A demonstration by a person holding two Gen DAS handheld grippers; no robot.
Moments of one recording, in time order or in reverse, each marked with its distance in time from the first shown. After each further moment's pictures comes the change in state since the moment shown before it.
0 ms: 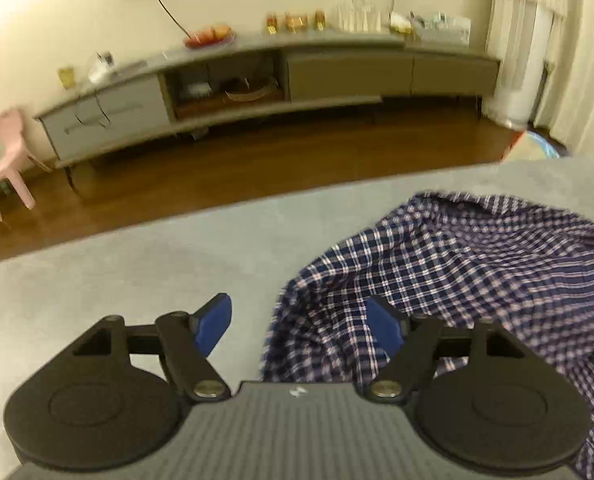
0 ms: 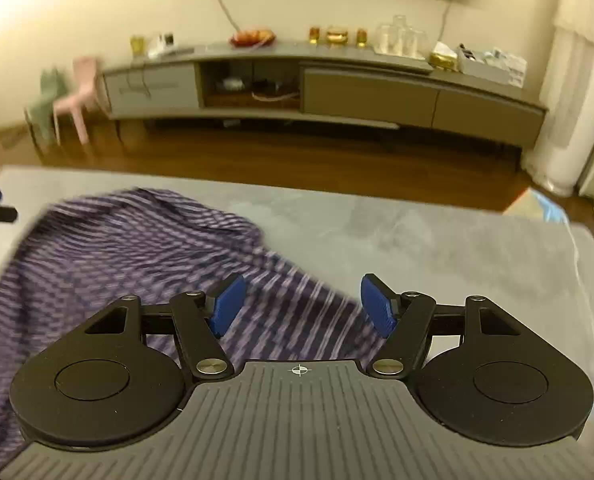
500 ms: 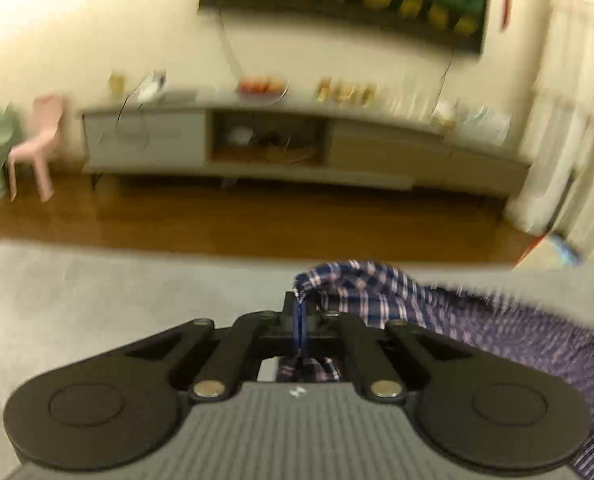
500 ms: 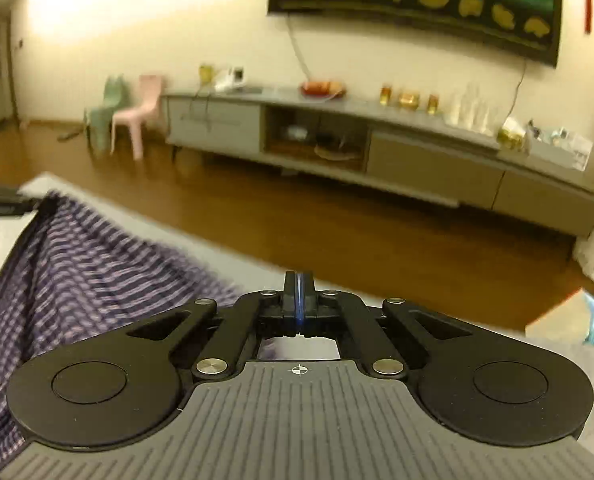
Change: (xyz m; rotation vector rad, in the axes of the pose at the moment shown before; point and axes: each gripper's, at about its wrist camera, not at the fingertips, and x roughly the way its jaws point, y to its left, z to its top) left arm -0.006 0.050 -0.026 -0.219 -0.175 0.021; right arm 0.049 0.015 0.043 -0.102 -0.046 0.175
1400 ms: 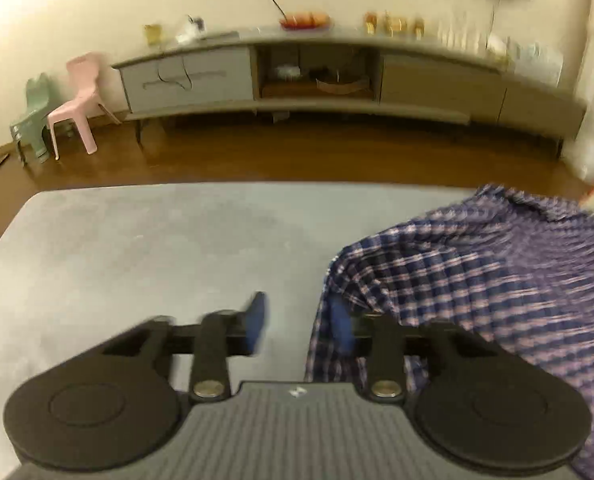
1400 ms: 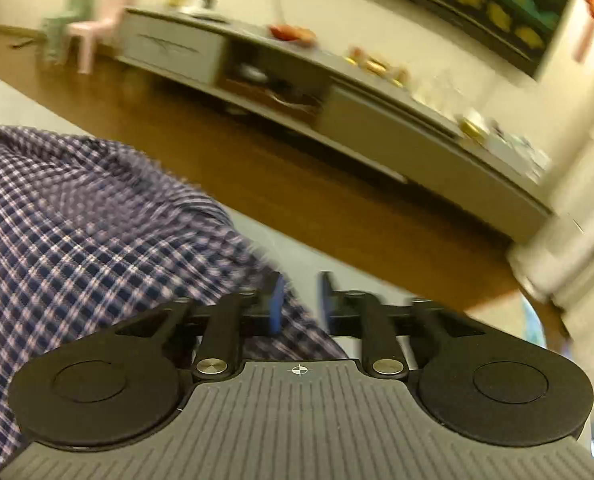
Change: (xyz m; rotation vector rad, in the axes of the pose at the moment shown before) left arm 0.009 0.011 -0.024 -0.015 0.114 0.137; right arm 0.023 0.026 -0.030 -0.131 0.018 -0.261
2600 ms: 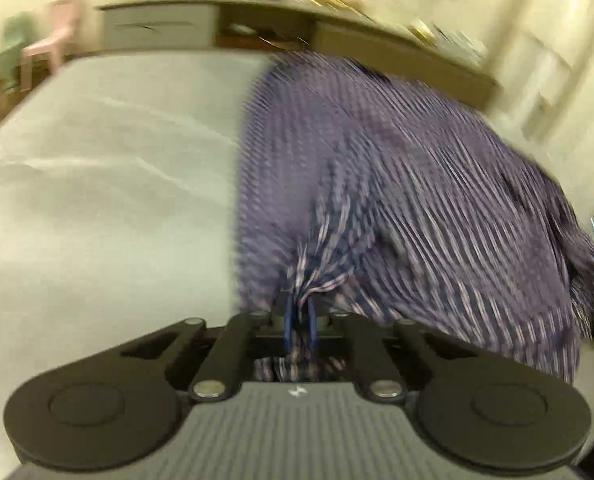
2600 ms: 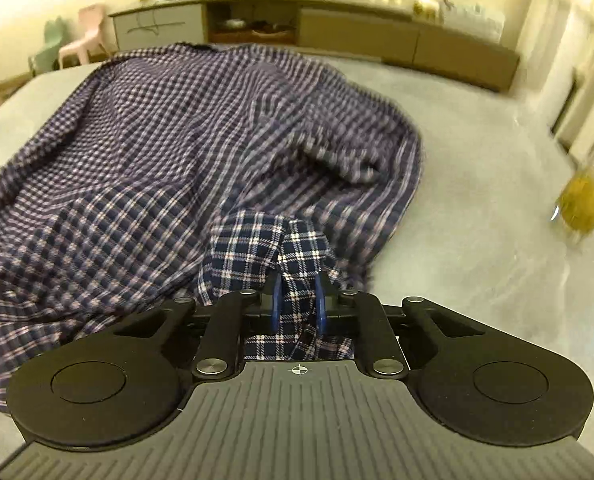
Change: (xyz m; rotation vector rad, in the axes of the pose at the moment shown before) left arm -0.216 0.026 -0.198 -0.051 0.091 -0.195; right arm -0.252 0.013 -0.221 0.201 0.139 0.037
